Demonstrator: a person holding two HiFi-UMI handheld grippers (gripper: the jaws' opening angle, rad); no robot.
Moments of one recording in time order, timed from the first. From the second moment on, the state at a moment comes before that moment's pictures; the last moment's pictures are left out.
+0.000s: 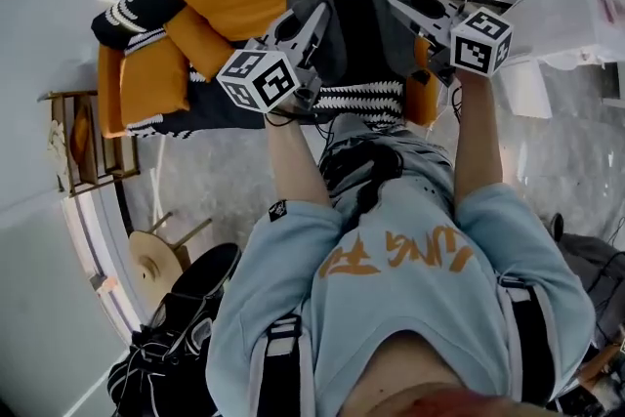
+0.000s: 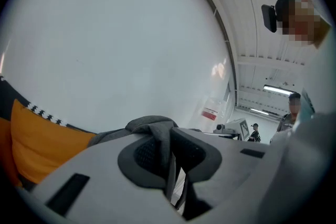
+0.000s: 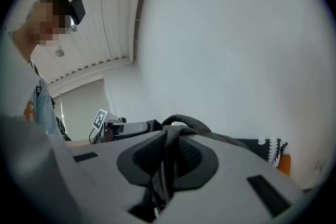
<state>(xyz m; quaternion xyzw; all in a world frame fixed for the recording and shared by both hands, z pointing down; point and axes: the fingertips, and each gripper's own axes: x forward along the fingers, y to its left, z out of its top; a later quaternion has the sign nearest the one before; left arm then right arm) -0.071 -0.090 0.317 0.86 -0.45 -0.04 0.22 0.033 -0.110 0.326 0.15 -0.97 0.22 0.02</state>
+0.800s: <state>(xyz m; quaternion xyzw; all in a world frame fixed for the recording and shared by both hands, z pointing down) -0.088 -0.079 0.159 0.90 -0.43 -0.11 0.05 0.020 -0.109 0.164 0.13 -0.99 0.04 -0.11</state>
